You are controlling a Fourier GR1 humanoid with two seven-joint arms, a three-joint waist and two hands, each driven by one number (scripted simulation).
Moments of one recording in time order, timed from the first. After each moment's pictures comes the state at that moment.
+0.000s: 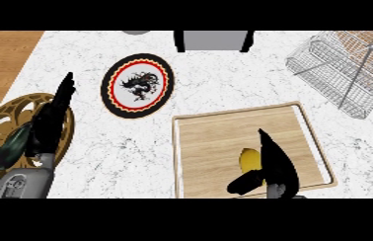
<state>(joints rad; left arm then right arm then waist) -0.15 0.34 -0.03 -1.45 -0.09 0.17 0.06 0.00 -0.03 0.34 -1.71 0.71 0.11 1.12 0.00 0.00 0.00</state>
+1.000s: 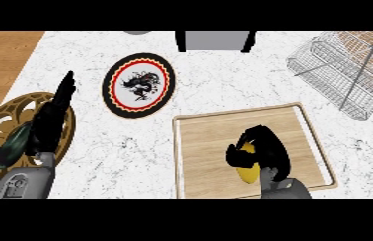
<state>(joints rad) -0.15 0.31 0.01 -1.45 -0.12 0.13 0.07 -0.12 -0.01 0.31 -1.62 0.70 0.09 1.08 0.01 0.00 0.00</state>
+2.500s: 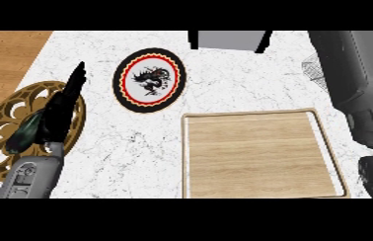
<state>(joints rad) -0.23 0.29 -0.01 -1.43 -0.13 0.10 0.07 -1.25 -0.32 -0.22 -0.67 1.41 -0.29 1.06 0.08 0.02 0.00</state>
